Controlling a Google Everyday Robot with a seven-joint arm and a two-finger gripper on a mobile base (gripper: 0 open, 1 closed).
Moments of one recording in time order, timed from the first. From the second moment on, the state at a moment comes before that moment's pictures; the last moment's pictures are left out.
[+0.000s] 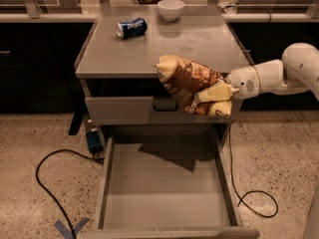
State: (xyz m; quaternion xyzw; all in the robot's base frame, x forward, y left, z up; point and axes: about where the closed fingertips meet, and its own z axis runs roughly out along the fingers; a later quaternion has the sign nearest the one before) arm 0.612 -0.135 0.816 -0.44 0.69 0.48 0.32
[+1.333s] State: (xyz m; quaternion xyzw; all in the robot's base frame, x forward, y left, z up) arm 0.694 -0.171 0.898 -0.47 0.67 0.36 0.44
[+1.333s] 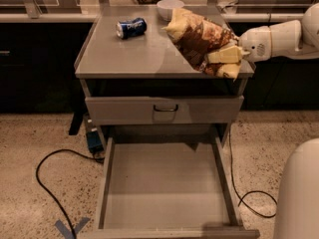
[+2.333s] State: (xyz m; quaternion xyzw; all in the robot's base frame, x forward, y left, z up) arm 0.749 -0.136 0.902 -0.46 0.63 0.40 0.47
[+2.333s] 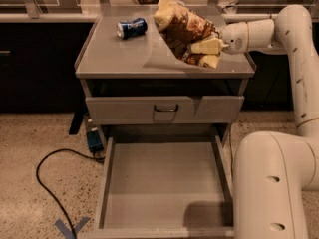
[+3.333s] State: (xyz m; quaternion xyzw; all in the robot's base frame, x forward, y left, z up) arm 0.804 -0.090 0.853 -0.42 0.66 0.42 0.46
